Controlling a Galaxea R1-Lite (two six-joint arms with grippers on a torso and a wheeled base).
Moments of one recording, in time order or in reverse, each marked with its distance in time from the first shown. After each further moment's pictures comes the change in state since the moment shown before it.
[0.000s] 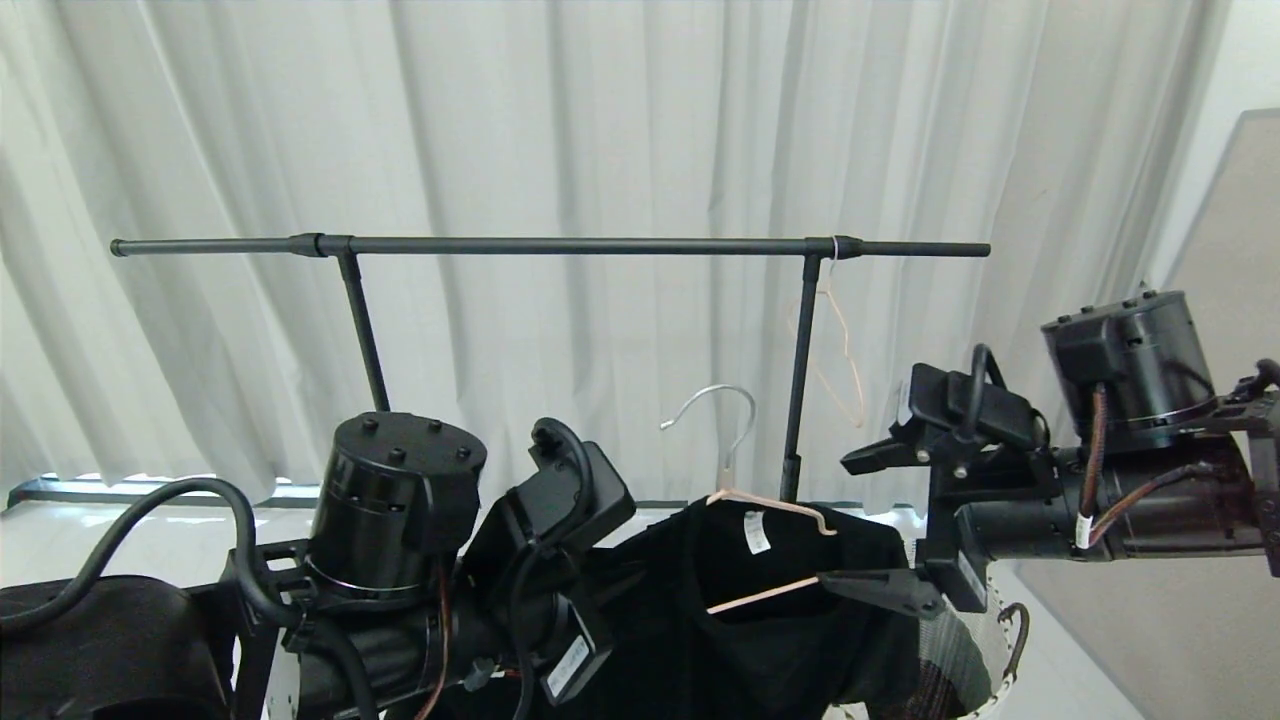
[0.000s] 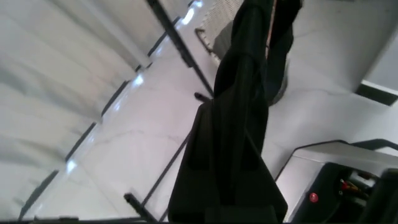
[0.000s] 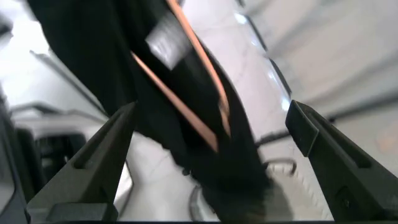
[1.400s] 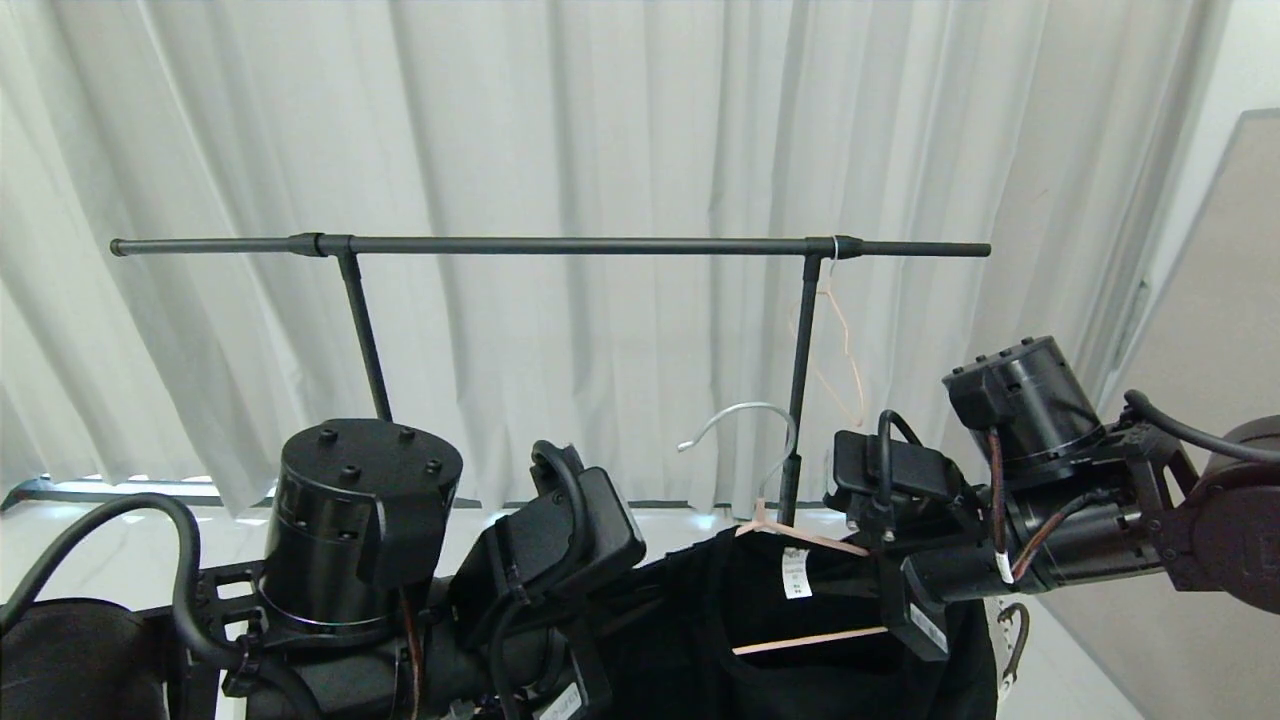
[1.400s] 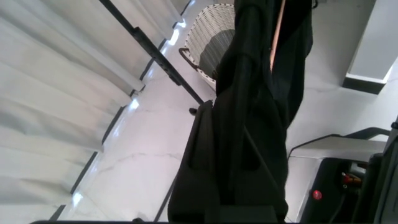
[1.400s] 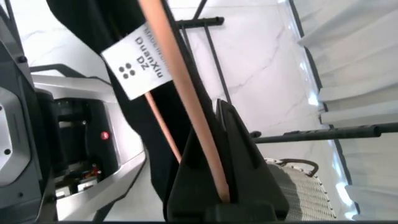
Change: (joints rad) left arm -0.050 -0.054 0.019 -0.001 -0.064 0.086; right arm 0.054 0.107 -0.033 0.081 0.010 -0.059
